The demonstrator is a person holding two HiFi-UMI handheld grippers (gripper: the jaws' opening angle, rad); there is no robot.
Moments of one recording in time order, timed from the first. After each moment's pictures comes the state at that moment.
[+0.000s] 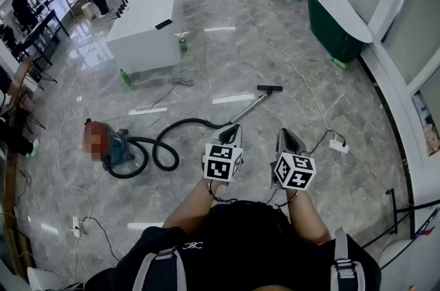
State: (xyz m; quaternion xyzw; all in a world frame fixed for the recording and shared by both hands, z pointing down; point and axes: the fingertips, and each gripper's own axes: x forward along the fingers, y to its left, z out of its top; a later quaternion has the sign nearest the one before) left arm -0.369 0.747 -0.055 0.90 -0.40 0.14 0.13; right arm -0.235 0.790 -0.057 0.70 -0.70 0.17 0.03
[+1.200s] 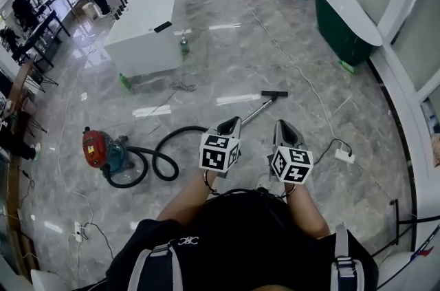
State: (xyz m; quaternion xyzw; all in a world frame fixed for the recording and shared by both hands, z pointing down) left arm -0.329 0.613 -0.044 0.90 -0.39 0.15 0.14; right arm -0.206 0.649 -0.050 0.68 -0.72 0.15 0.02
